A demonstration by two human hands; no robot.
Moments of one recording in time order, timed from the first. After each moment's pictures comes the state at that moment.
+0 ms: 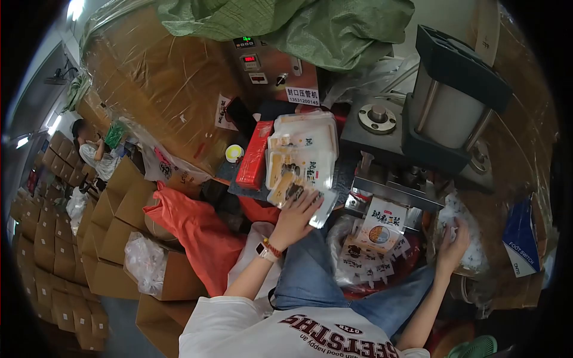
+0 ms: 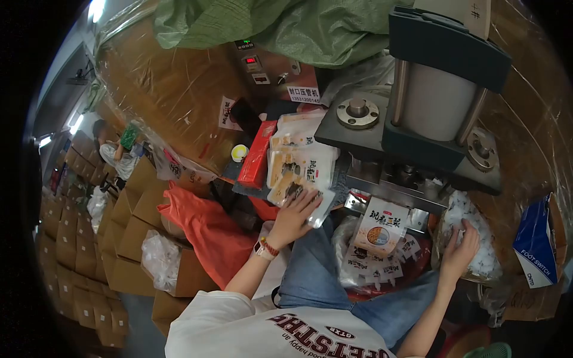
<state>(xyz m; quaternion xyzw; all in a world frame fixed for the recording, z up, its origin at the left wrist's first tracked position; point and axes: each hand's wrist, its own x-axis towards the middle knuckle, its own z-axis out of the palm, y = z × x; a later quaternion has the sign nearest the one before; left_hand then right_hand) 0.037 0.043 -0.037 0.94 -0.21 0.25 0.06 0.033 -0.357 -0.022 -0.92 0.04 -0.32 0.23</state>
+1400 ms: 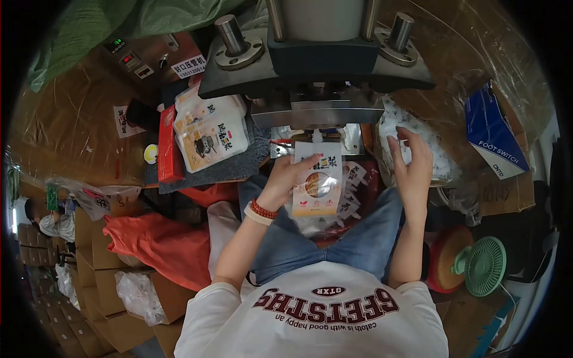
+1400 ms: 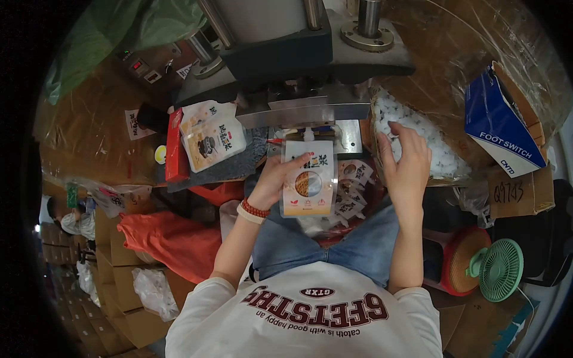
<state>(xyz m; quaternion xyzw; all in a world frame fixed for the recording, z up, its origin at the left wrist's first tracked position) 0.062 -0.085 -0.022 0.52 0.03 -0.28 0.80 0.007 -0.319 0.042 -0.91 0.05 -0.33 0.25</state>
